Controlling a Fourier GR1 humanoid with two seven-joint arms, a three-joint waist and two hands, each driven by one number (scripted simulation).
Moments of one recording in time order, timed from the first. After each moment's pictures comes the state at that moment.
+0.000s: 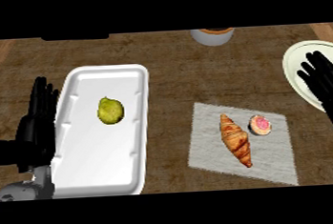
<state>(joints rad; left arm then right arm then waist) -0.08 0.29 -0.10 -1.64 0.18 0.39 0.00 -0.11 -0.56 0.03 -1.68 -0.48 -0.03 0.15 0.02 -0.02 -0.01</state>
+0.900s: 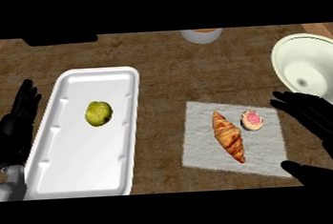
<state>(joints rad) -0.08 0.44 -0.05 -1.55 0.17 0.28 0.08 -0.01 -0.89 0.34 -2.11 0.47 -0.14 0.23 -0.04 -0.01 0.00</state>
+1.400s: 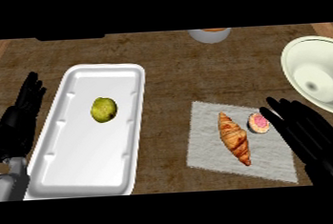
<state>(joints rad) -0.14 0.42 -0.04 -1.53 0.15 0.23 0.10 -0.04 -0.77 0.46 -2.30 0.75 0.03 0.56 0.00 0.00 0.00</state>
